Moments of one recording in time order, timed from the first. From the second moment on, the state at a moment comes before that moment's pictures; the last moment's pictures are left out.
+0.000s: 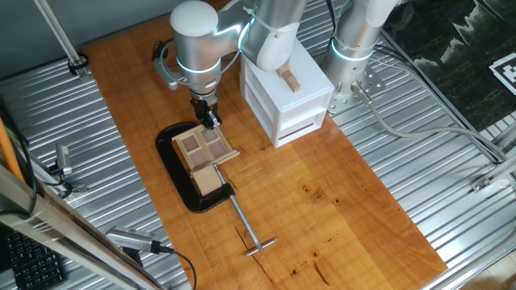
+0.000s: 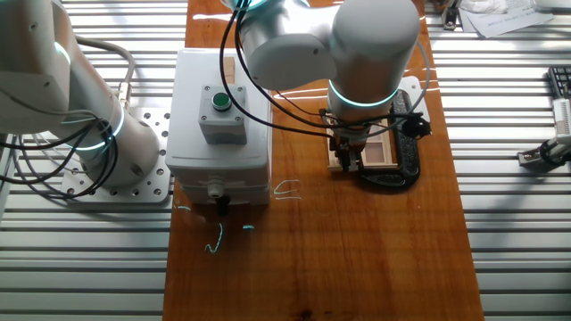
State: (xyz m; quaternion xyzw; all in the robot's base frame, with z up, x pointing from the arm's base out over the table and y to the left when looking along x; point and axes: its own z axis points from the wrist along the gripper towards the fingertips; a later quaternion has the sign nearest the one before) arm 0.482 -0.021 0.017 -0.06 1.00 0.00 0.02
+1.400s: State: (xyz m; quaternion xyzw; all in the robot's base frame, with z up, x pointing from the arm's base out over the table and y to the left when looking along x) arm 0.482 -0.021 0.017 -0.07 1.00 0.00 0.03
